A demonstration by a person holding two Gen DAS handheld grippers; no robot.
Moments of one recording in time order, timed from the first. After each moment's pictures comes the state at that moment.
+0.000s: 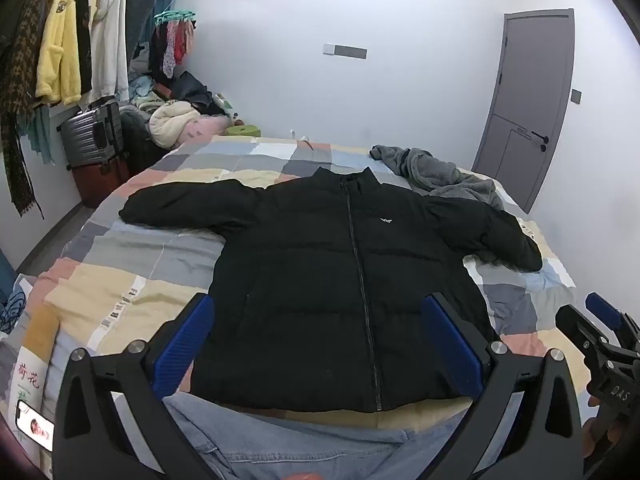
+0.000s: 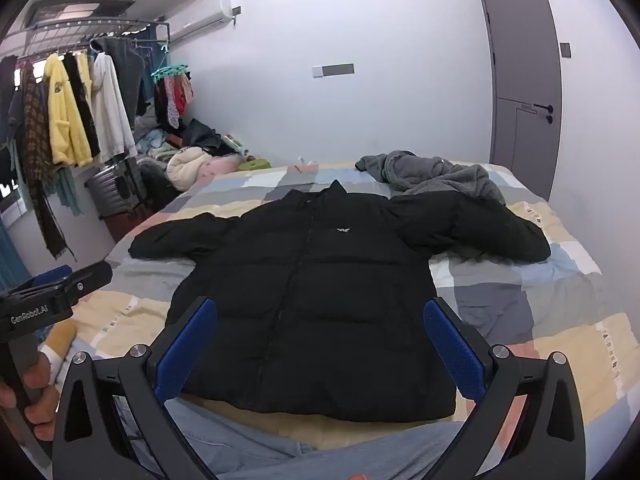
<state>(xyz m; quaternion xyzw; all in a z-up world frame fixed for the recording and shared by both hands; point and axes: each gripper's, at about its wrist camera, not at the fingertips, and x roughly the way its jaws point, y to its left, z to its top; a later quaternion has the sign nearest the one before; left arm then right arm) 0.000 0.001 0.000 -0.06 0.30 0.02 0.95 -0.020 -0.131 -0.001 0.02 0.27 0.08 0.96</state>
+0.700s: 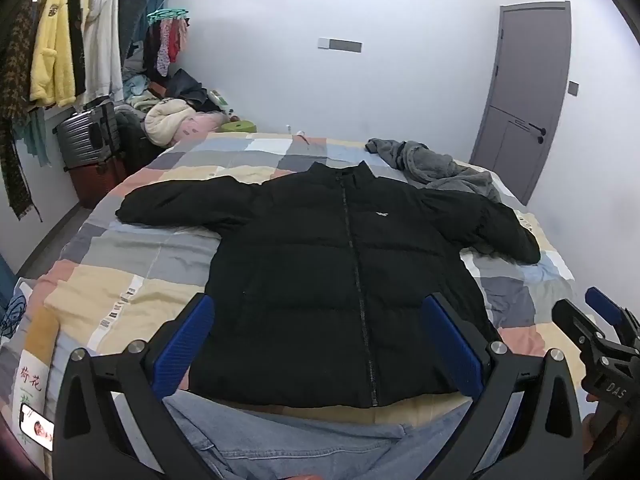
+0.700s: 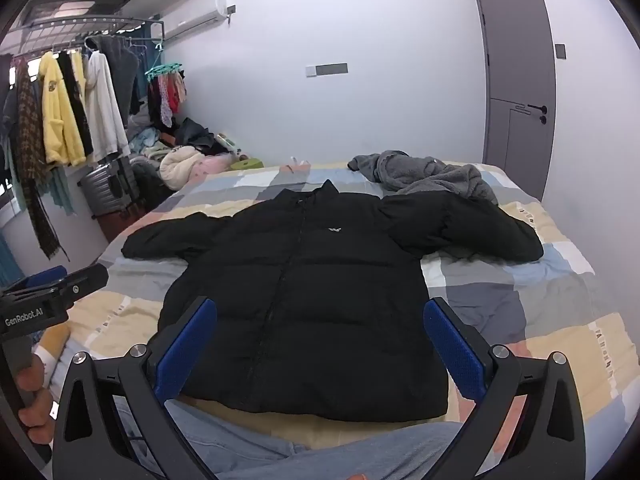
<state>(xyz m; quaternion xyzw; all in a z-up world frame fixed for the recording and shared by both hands) 0.001 -0.004 -0.002 -0.06 0.31 0.01 0.95 -0.017 -0.135 0.001 0.02 0.27 0.07 0.96</state>
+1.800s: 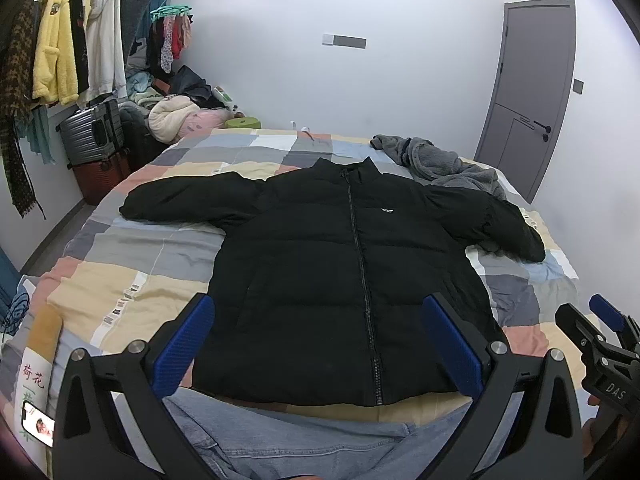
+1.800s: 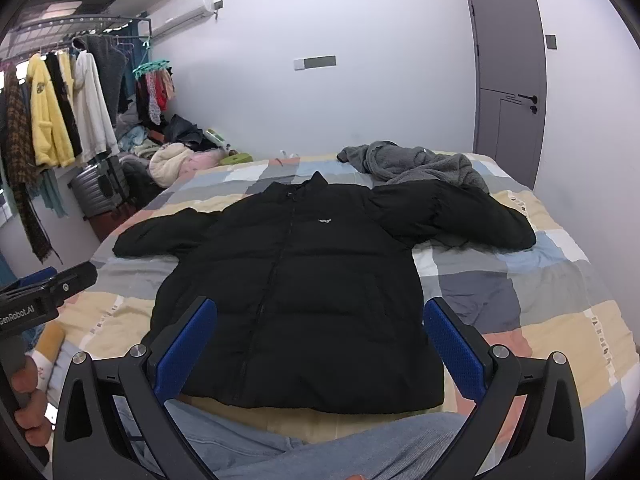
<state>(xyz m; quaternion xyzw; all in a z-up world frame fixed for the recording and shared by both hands) 0.002 -0.001 -0.003 -0.05 0.32 0.02 0.94 -0.019 -0.137 -0.003 0.02 0.28 0.05 0.96</state>
